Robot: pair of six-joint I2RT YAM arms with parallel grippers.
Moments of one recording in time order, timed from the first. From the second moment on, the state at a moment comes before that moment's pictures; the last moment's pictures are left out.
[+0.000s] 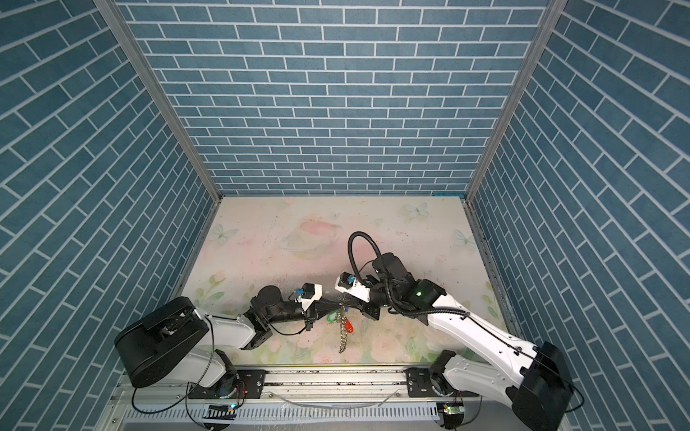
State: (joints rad) left arm -0.79 1.48 0.23 1.20 0.66 -0.04; right arm 0.82 1.04 0.75 -0.42 -0.50 -0.41
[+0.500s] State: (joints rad) left arm -0.79 1.49 0.23 1.25 0.67 -0.07; right arm 0.80 0.94 0.48 -0.05 -0.58 -0.28
